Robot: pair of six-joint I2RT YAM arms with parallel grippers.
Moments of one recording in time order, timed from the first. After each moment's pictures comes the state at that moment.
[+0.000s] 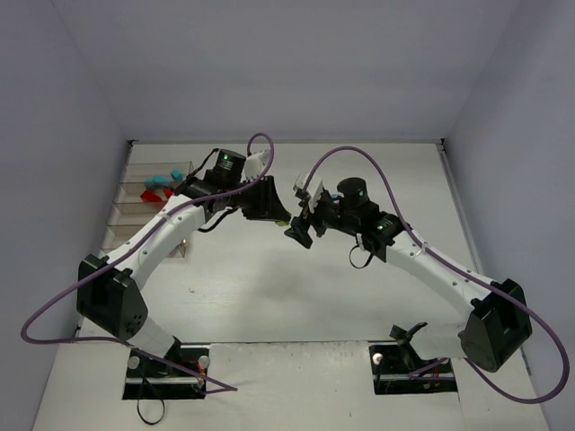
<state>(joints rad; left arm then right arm) -0.51 1.53 1.39 -0.60 0.55 -0.51 0.63 1.31 0.97 -0.08 -0.46 -0.29</state>
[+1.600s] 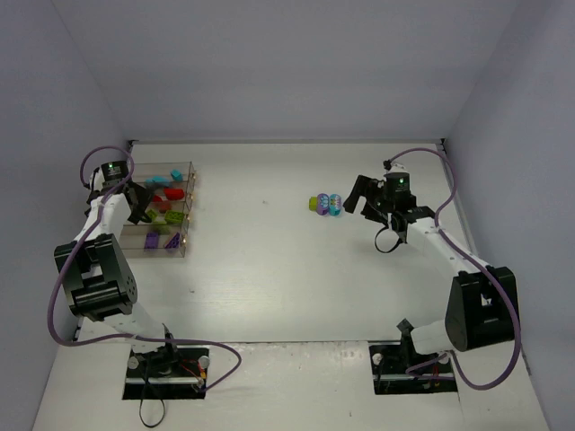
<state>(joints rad) 0.28 1.65 1.20 -0.45 -0.13 -0.84 0.19 1.39 0.87 -0.16 -0.08 0.47</state>
